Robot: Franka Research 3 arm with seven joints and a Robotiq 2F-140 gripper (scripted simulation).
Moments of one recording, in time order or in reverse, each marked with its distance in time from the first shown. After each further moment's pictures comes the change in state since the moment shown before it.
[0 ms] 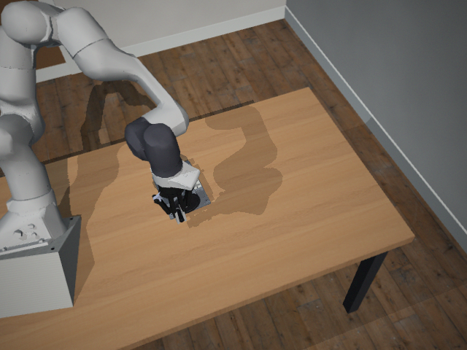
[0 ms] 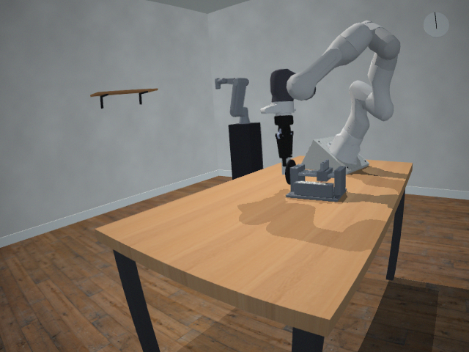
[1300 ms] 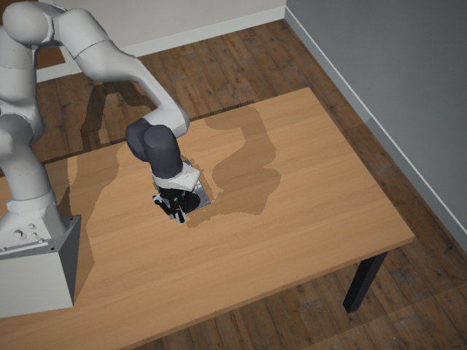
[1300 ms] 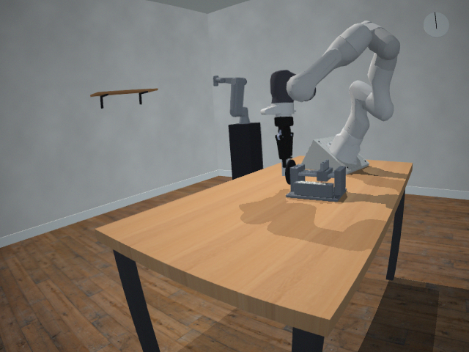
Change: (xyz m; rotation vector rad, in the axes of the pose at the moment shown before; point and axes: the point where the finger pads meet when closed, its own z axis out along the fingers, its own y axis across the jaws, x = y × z) arm 0.000 -0.001 0.005 0.002 0.000 0.001
